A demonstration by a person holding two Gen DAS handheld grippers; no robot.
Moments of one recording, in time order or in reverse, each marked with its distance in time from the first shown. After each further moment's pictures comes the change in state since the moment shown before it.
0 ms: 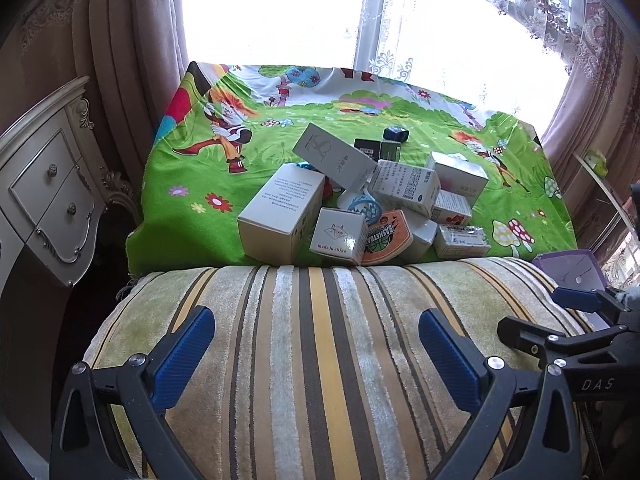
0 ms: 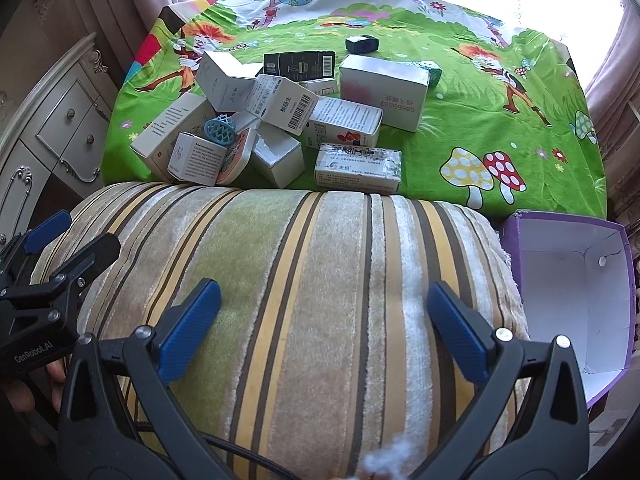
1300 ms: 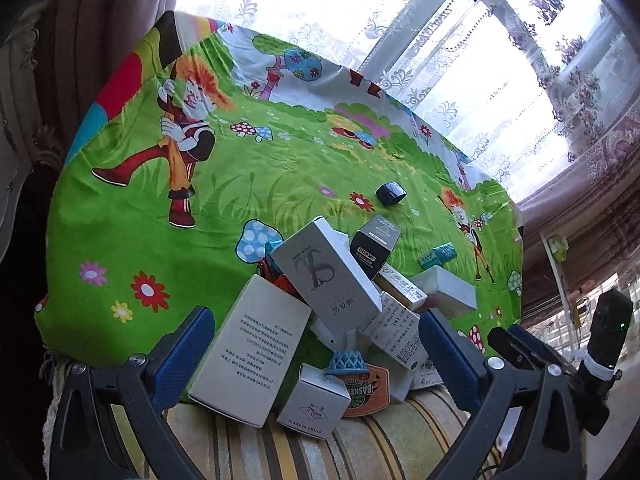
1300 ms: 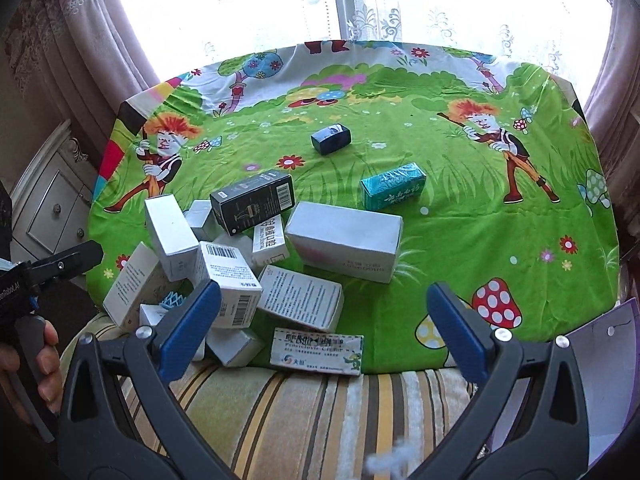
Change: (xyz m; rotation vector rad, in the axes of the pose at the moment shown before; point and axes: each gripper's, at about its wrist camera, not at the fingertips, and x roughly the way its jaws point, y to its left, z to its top) left arm 0.108 0.055 0.128 -0.290 0.153 -0.297; right arm 0.029 -0.055 0.129 0.138 -0.149 0.035
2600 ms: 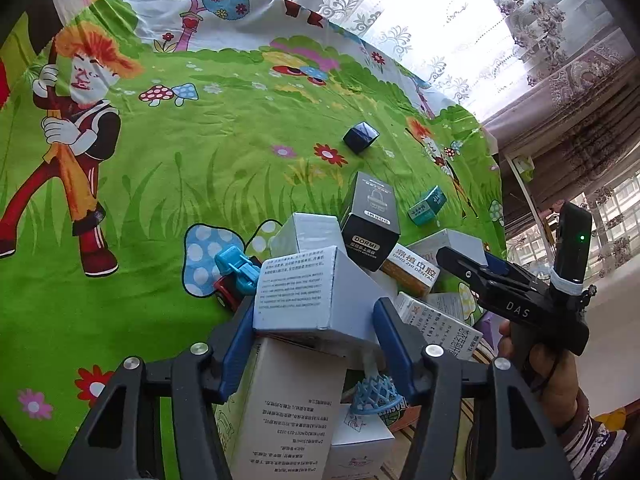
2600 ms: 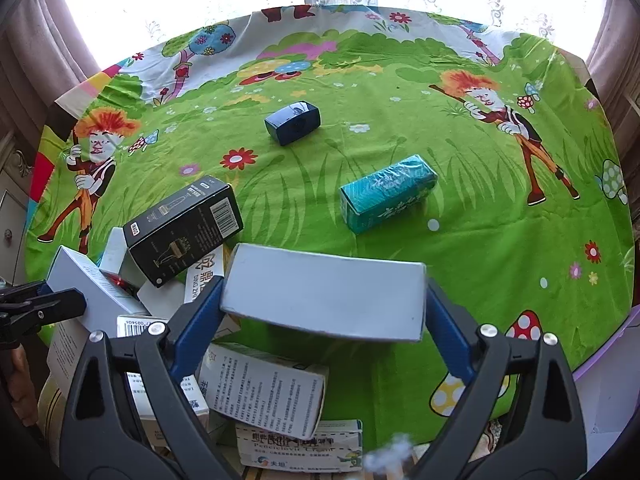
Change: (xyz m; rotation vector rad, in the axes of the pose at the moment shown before) left arm 0.073 0.004 0.033 0.237 0.237 -0.162; right arm 0.079 -0.004 0.024 0.022 0.045 -0.144
